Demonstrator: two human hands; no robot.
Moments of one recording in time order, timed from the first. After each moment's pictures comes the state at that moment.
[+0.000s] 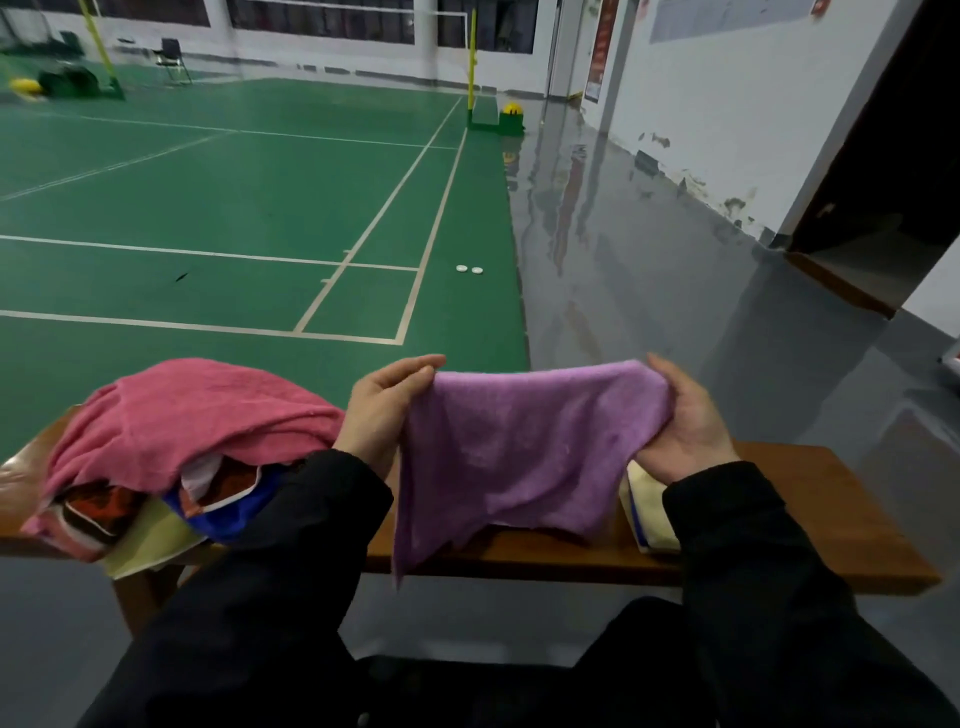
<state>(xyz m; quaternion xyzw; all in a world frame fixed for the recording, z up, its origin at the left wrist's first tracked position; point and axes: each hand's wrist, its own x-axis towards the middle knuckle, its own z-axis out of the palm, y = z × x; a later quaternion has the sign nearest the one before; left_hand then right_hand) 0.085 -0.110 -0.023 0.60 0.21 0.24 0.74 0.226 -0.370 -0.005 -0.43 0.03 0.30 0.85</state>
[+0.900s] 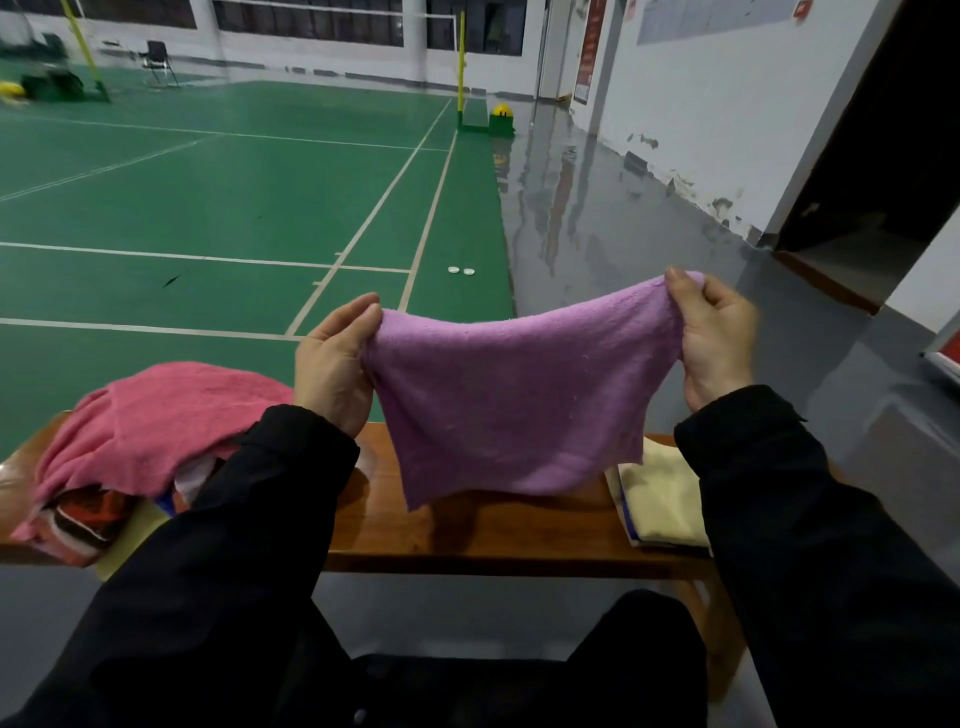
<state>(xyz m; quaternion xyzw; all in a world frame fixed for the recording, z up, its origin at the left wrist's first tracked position) 0.089 -0.082 0.019 0.42 0.18 0.34 0.83 0.255 -0.373 0.060 -0.65 -0.13 -0.10 0.74</state>
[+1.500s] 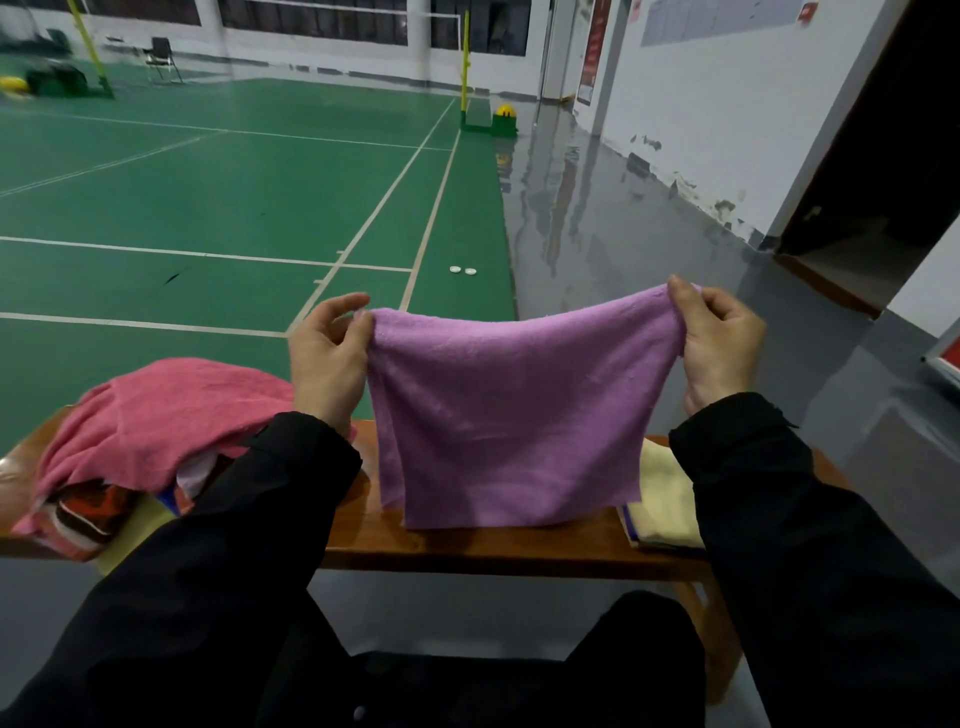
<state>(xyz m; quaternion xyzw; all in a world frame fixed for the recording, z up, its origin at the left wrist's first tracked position) 0.088 -0.073 0.007 0.63 0.21 0.44 0.61 0.258 -0.374 0.050 -0.66 -0.10 -0.14 0.73</state>
